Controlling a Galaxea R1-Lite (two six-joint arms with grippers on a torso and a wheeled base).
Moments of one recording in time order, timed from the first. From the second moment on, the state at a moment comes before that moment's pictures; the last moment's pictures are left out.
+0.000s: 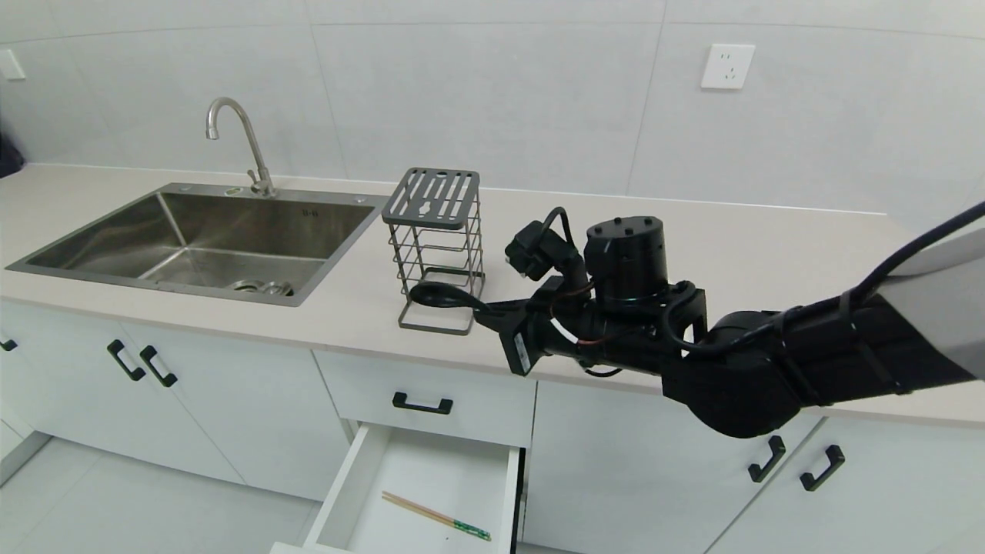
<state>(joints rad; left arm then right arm) 0.00 0.00 0.00 0.00 0.00 0.01 0.75 2.07 -1.14 -0.60 0.23 -0.11</state>
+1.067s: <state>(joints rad) 0.00 0.00 0.00 0.00 0.00 0.01 0.86 2.13 -1.20 -0.53 0.23 -0.06</state>
